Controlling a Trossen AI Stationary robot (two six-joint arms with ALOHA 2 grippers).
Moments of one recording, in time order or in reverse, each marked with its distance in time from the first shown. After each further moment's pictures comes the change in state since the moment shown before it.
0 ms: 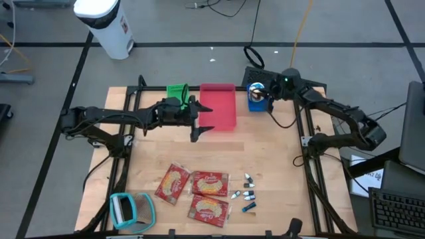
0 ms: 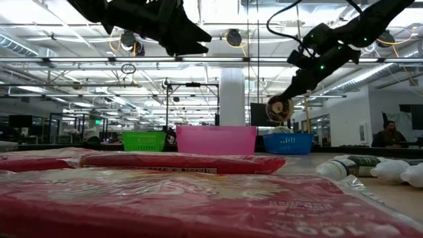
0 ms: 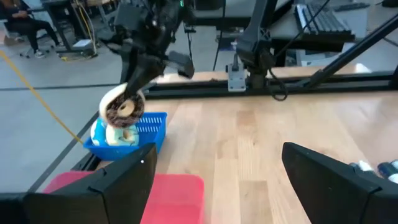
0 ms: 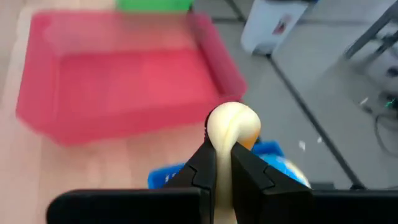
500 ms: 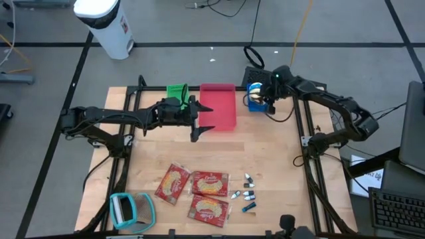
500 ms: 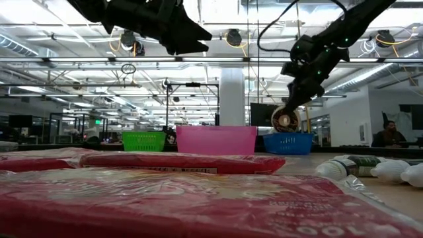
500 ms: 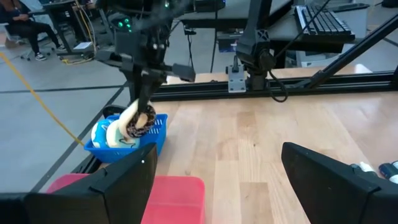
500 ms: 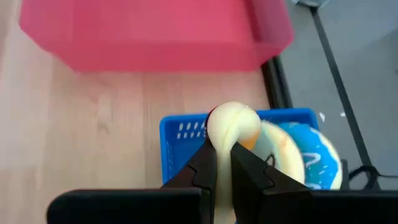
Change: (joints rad) left arm 0.000 0.000 0.000 0.011 -0.001 0.005; right arm 0.006 0.149 0.155 -0.302 0.044 -0.237
